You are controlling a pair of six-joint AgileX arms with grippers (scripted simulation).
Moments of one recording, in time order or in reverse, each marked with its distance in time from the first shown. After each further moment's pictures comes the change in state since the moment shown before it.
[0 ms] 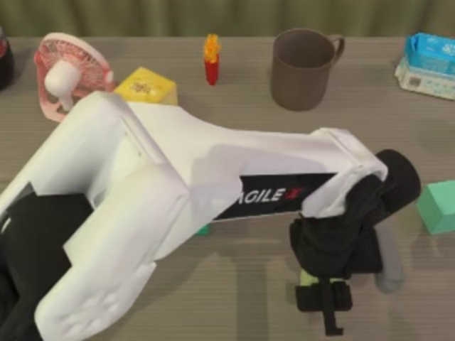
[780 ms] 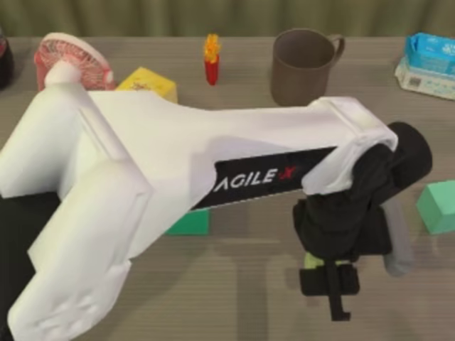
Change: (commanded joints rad) left arm 0.004 -0.051 0.071 -0.115 0.001 0.002; right arm 0.000 0.000 0.000 0.000 0.000 0.000
